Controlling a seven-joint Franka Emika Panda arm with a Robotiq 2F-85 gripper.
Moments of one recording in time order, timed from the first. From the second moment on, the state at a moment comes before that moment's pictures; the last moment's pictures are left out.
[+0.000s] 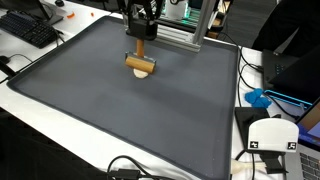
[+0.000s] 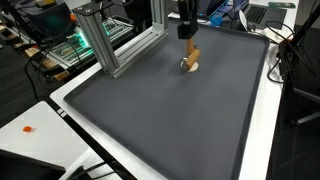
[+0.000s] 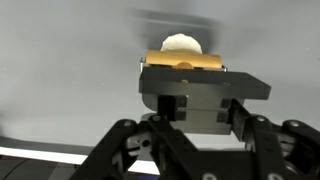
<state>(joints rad) 0.07 0.01 0.08 -2.27 -0.09 2.50 0.04</state>
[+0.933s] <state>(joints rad) 0.07 -0.02 0.08 -2.32 -0.09 2.42 0.04</state>
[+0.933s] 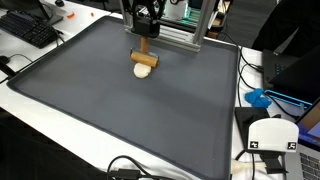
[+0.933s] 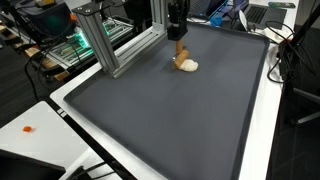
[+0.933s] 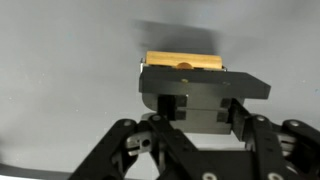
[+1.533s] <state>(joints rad) 0.07 -0.02 0.08 -2.34 -0.09 2.49 0.04</state>
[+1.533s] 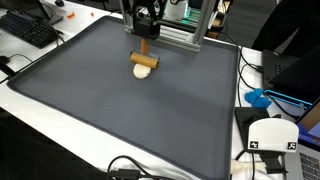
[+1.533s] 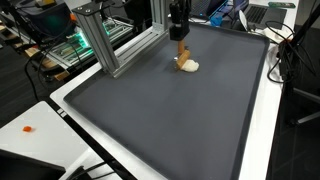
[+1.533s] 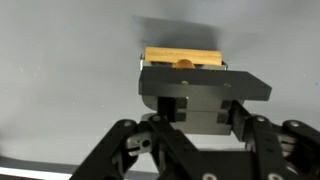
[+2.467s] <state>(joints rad) 0.08 0.00 0.09 -2.35 -0.09 2.59 0.04</state>
